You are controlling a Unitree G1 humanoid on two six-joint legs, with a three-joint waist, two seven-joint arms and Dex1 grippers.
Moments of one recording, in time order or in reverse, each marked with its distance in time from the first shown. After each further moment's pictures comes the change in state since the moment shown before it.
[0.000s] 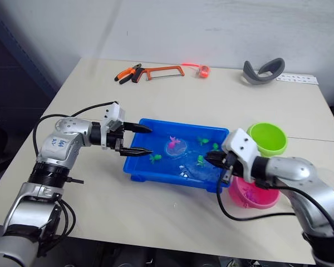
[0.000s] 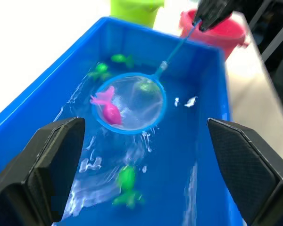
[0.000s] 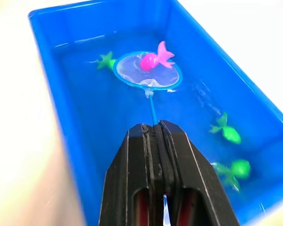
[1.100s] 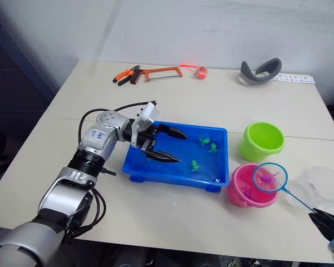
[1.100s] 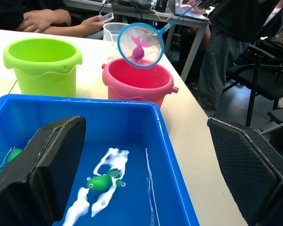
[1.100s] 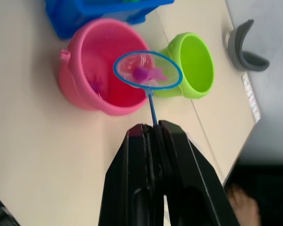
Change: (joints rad) left arm -0.167 -0.236 -0.088 0.209 0.015 -0.167 -0.165; right arm 1.015 0.416 -0.964 -0.188 -0.308 -0.862 0.239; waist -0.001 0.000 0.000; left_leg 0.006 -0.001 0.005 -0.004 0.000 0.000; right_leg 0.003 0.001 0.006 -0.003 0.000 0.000
